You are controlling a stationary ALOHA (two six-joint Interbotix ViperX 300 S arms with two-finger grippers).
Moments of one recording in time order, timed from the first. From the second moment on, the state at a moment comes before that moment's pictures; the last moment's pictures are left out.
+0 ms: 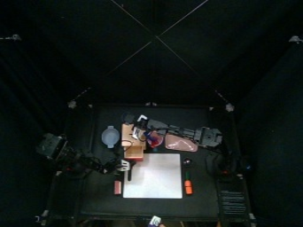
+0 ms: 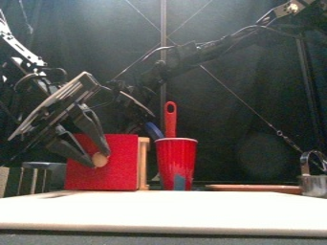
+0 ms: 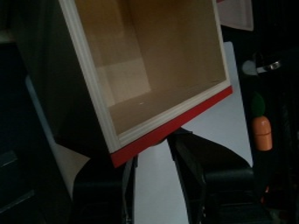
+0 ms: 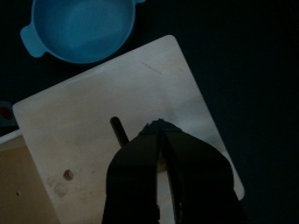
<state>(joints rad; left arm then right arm) -0.35 -0.03 0.96 -1.46 -0.56 -0.11 -0.36 0.52 -0.33 -0.03 0.73 0.03</state>
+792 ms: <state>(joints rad) -0.39 -0.19 1.00 -1.22 -0.60 -0.10 -0.33 0.44 -0.32 -0.09 0.67 0.03</state>
